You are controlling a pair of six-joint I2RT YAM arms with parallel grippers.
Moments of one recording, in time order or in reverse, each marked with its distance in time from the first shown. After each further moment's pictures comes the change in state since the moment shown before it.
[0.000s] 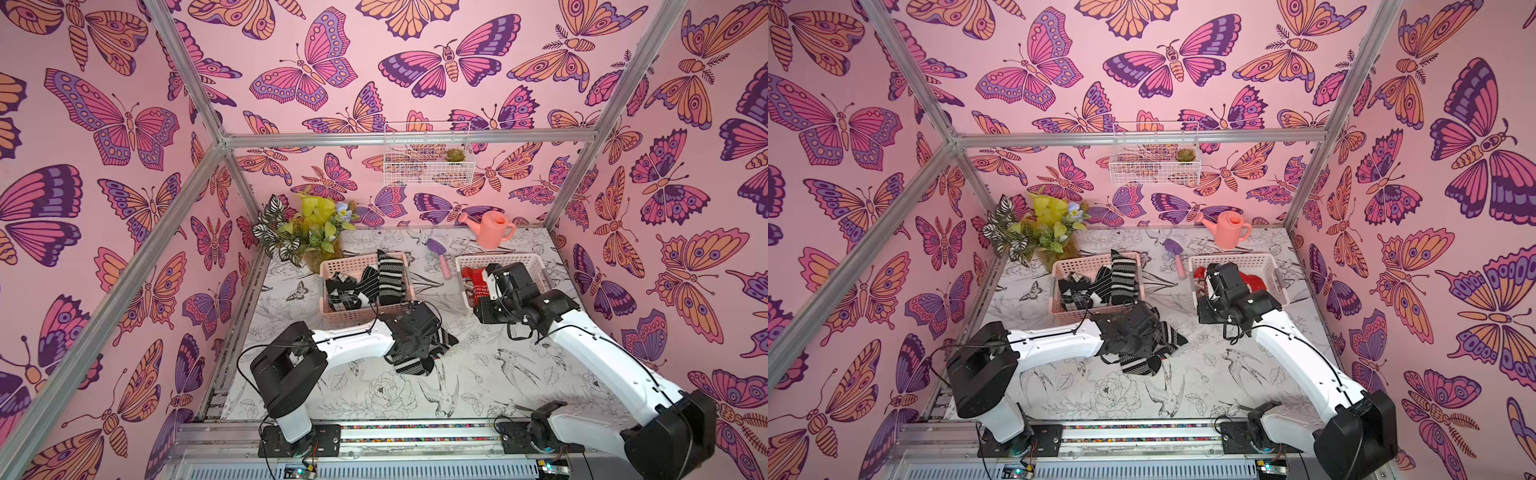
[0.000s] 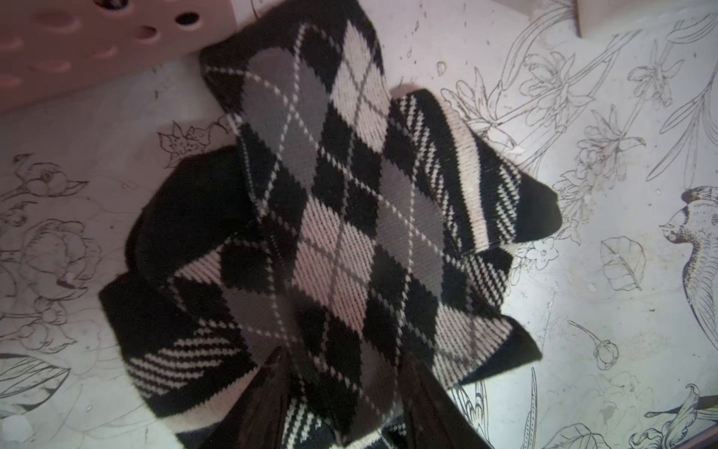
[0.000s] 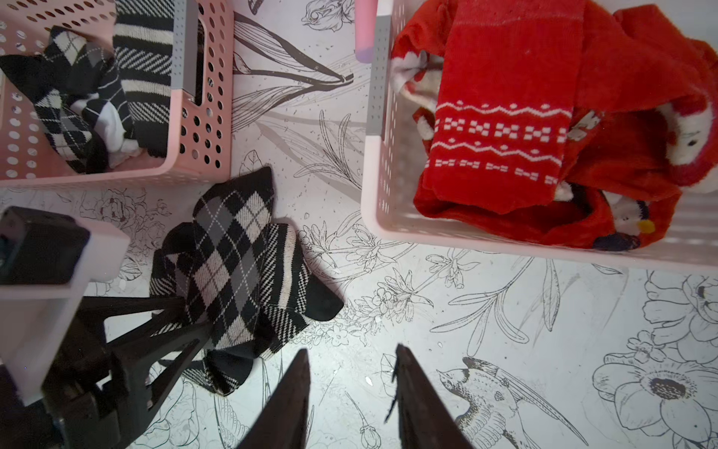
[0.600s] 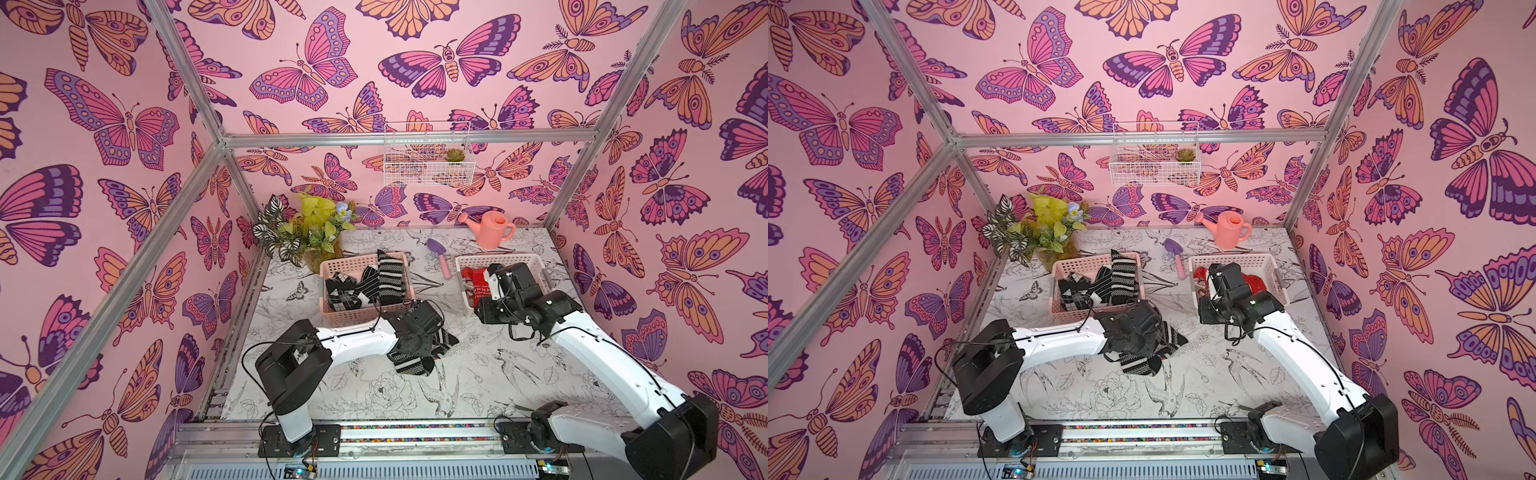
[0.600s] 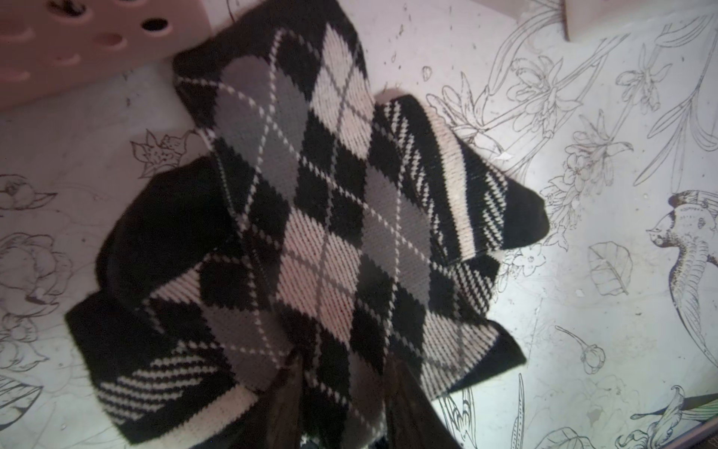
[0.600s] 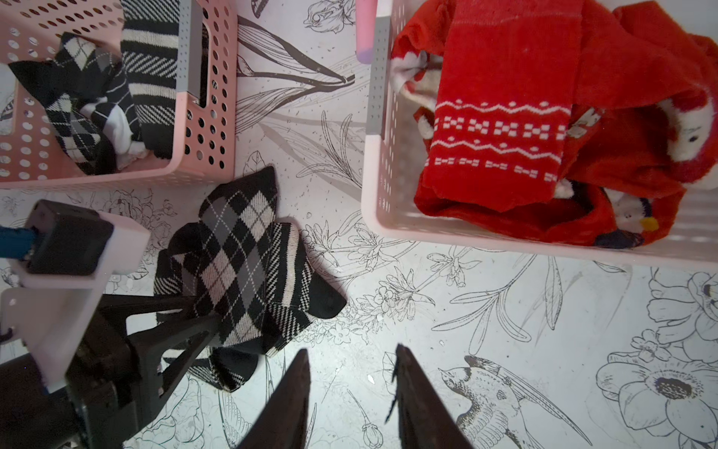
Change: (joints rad) left arm 0.000 0.022 0.027 0.000 0.014 0.001; right arm -0.014 -0.018 -0.010 0.000 -0.021 -0.001
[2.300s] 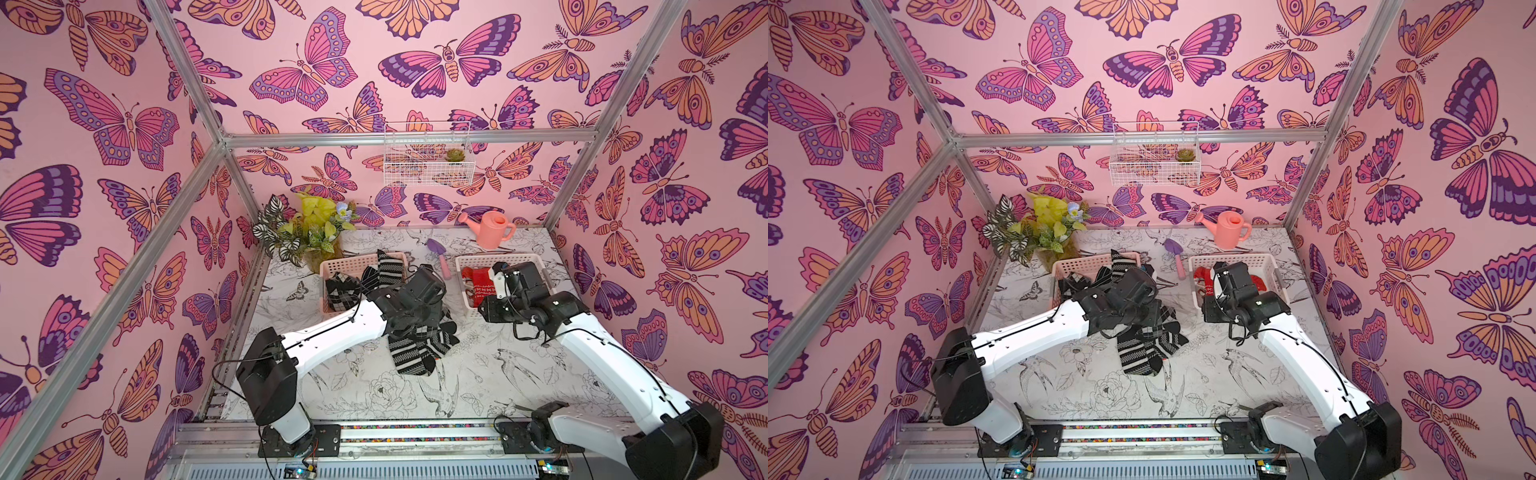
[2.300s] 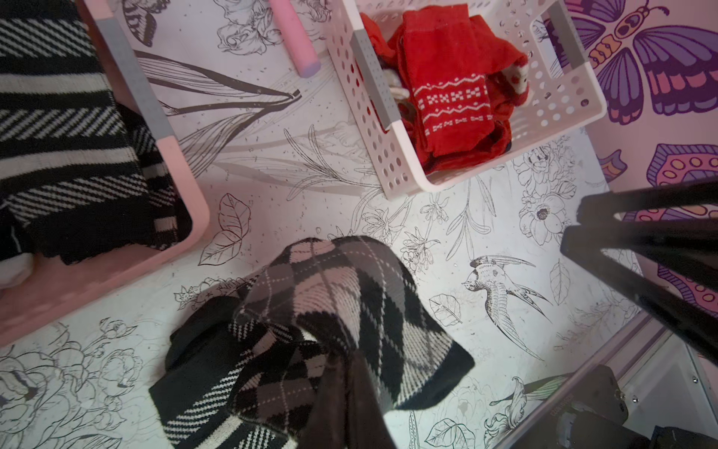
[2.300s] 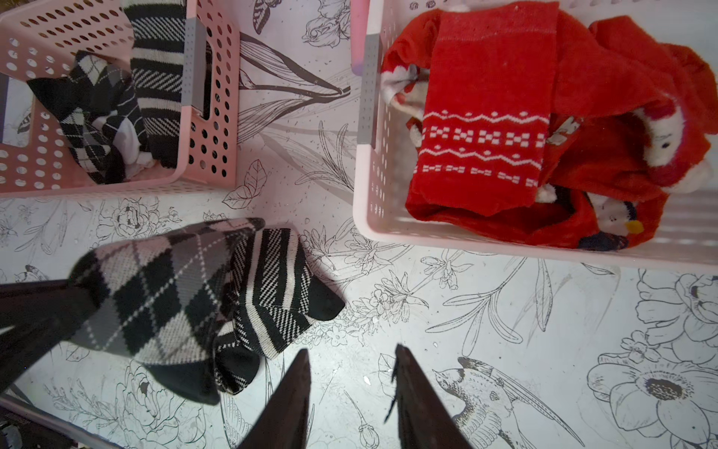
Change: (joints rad) left arm 0.054 -0.123 0.244 -0.080 -0.012 0.153; right arm -0.043 -0.023 0.000 0.001 -0.027 -0.023
